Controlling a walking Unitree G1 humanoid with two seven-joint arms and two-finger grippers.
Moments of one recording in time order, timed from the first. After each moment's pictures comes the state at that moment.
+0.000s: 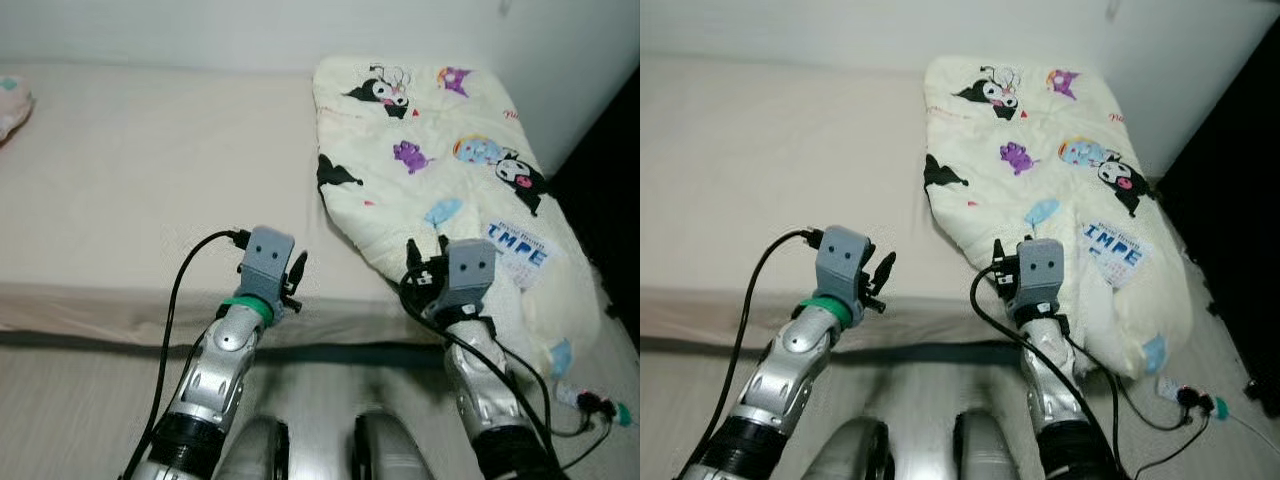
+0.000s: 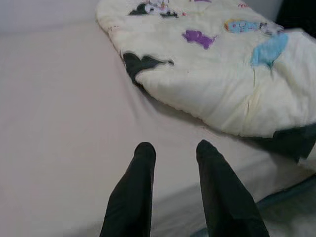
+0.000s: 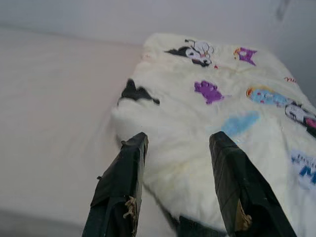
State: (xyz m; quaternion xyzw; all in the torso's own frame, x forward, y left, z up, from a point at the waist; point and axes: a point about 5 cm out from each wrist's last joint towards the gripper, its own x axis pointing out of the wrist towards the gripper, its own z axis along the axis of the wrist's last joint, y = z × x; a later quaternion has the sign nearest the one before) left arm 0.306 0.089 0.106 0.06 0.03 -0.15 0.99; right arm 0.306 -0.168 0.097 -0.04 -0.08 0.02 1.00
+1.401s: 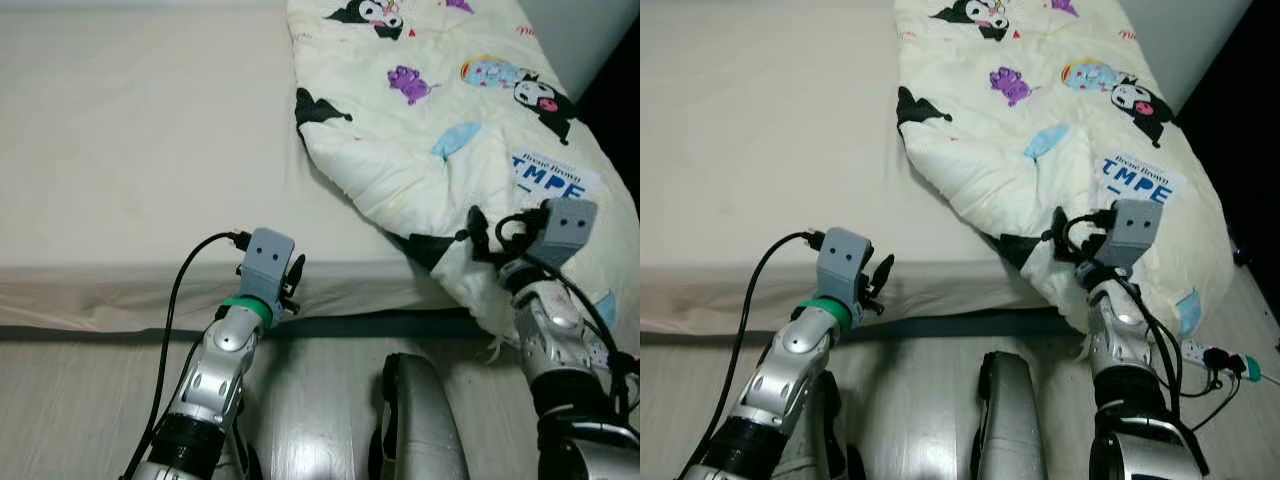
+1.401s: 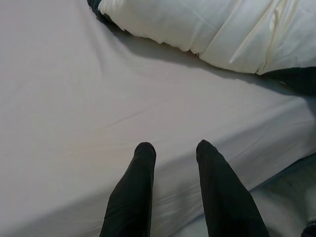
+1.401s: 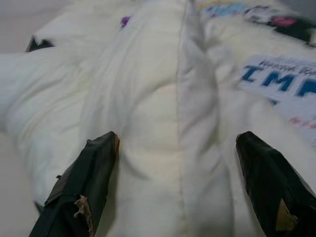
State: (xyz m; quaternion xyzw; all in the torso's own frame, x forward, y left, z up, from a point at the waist) left arm 0.305 0.094 0.101 0.08 0.05 -0.14 0.99; right arm 0.342 -0.254 0.125 0.06 -0.04 0.00 1.00
